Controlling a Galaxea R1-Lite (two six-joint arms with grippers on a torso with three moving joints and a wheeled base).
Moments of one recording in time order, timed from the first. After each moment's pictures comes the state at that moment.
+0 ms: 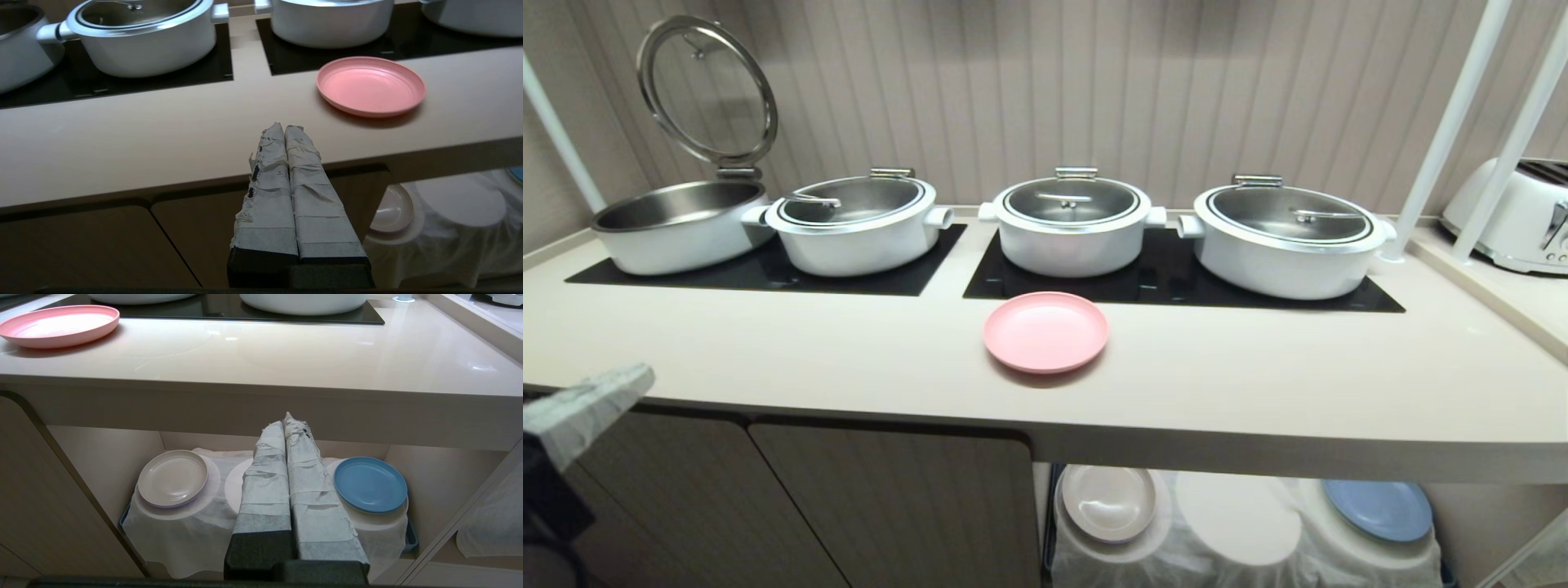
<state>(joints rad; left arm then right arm) 0.05 0.80 -0.34 -0.40 -0.26 0.06 0.00 0.00 0.00 0.00 0.00 -0.01</state>
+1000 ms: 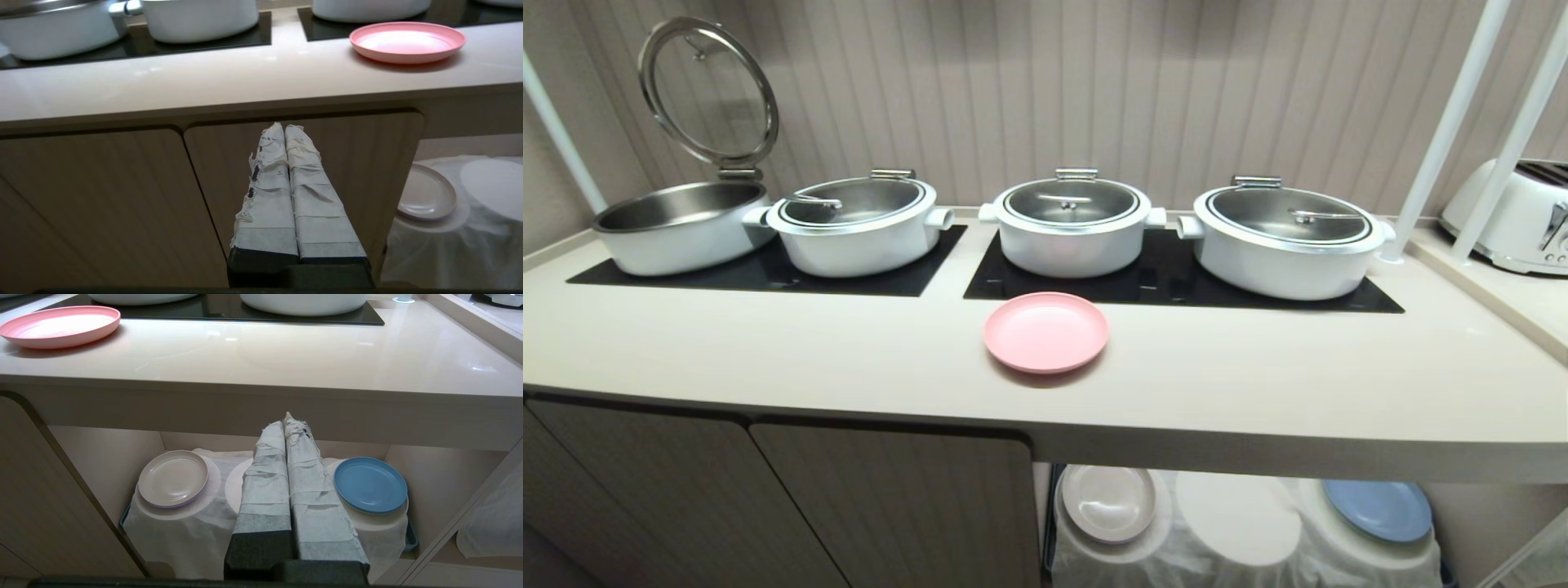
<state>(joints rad) 0.00 0.05 0.00 -0.10 -0.05 0.08 0.00 0.00 0.00 0.00 0.00 -0.01</state>
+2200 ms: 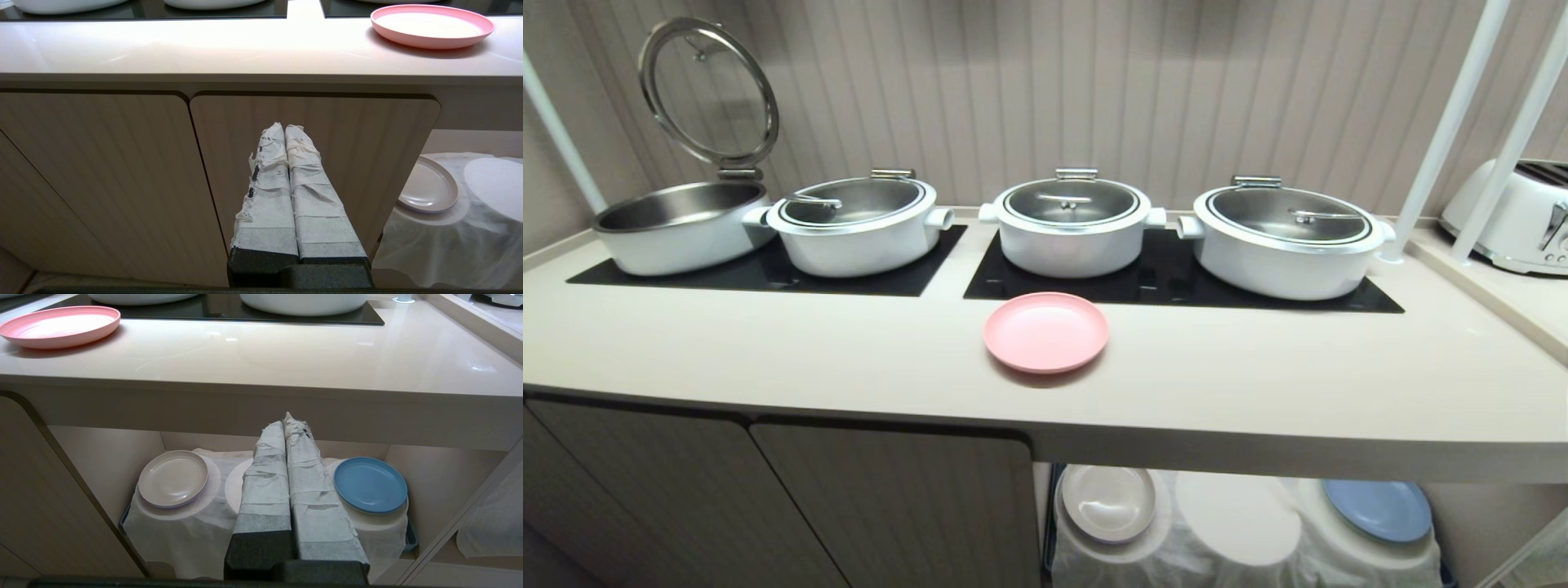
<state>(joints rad) 0.00 0.00 0.00 0.00 0.00 0.02 0.00 0.00 0.00 0.00 0.00 -0.01</state>
